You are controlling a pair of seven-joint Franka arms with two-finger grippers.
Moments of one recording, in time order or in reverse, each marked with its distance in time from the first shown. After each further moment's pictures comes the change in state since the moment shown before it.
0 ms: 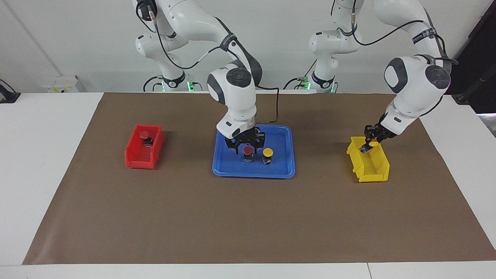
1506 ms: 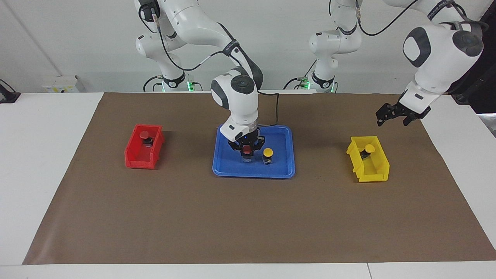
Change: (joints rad) left arm 0.032 -0.064 -0.028 0.343 0.061 -0.420 0.026; right arm -0.020 -0.045 -0.014 0.004 -0.009 -0.057 0.000
